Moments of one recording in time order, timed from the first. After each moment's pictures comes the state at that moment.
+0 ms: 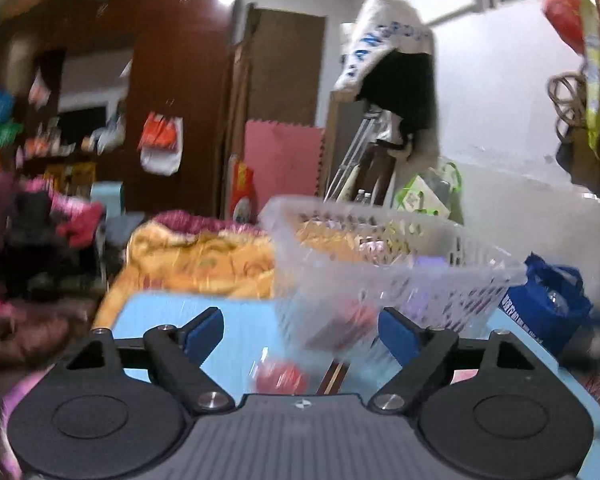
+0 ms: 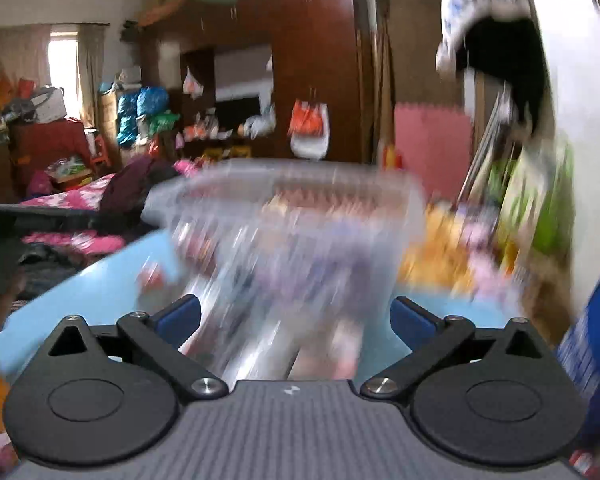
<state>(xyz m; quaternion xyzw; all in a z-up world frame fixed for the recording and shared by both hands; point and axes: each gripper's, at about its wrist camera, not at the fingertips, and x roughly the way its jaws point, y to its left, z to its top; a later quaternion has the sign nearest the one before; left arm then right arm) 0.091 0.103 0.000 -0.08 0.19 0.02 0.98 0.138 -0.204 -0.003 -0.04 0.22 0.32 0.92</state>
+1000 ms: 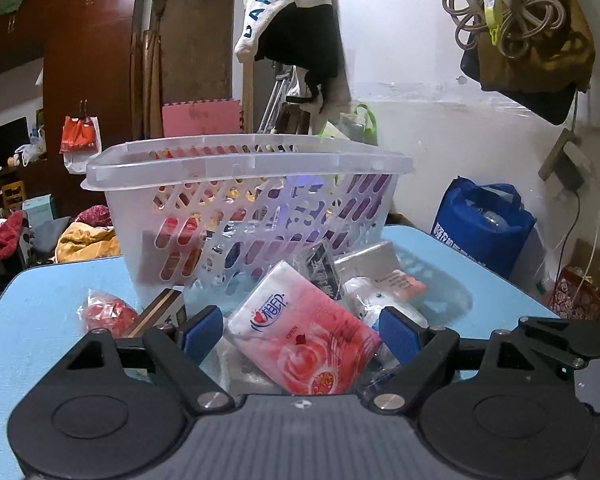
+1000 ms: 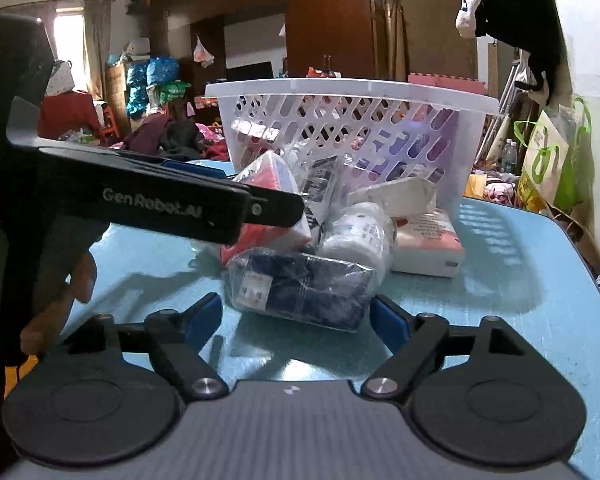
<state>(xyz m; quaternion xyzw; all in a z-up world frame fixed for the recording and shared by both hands) 0.104 -0.003 -0.043 0.01 0.23 -0.08 0.97 0.103 -0.156 -0.073 -0.06 0.24 0.32 0.92</state>
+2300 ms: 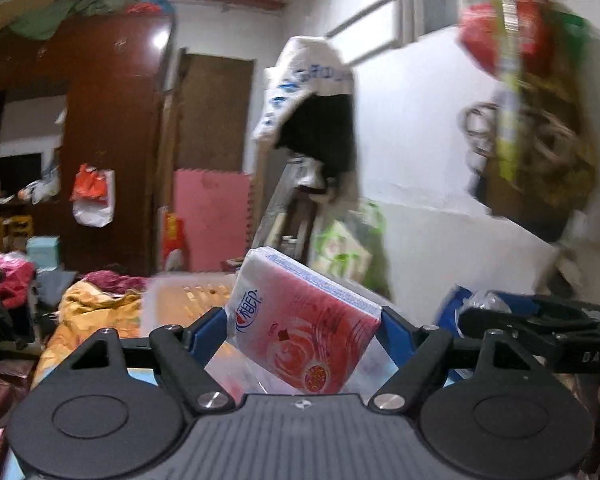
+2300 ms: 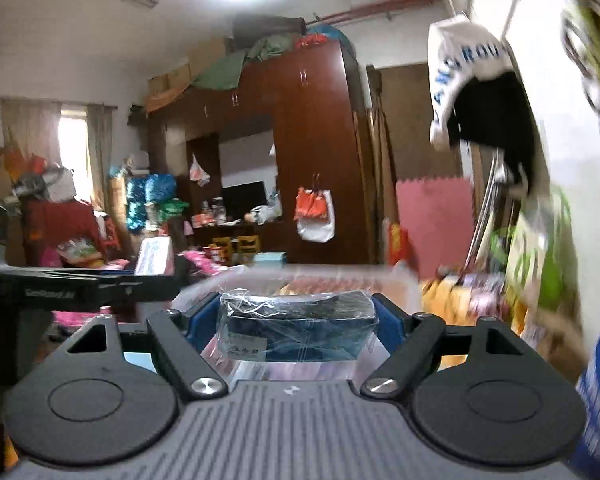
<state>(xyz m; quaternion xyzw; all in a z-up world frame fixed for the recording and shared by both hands) 0.114 0.035 0.067 -0.05 0.12 -0.06 0.99 0.148 -0.206 0.052 0.01 0.07 0.32 0.95</state>
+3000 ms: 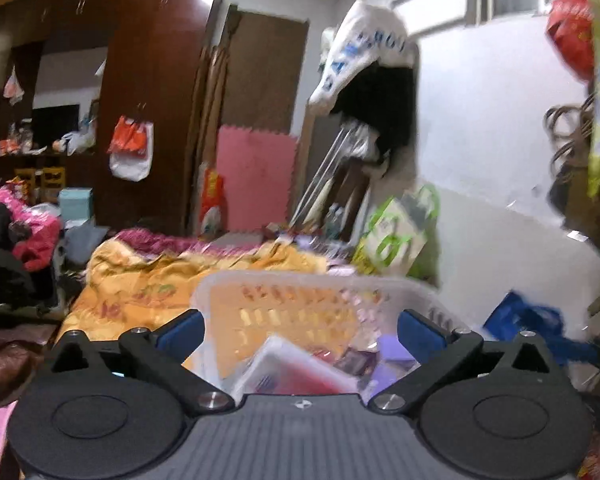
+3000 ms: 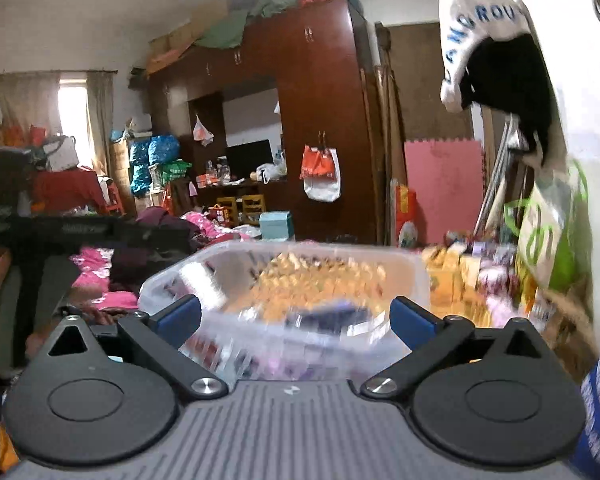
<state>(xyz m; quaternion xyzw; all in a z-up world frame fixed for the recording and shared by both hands) 0.187 0.077 0.065 -0.08 0.20 -0.01 0.98 0.189 -0.203 0.041 0.01 0.15 0.34 0.93</state>
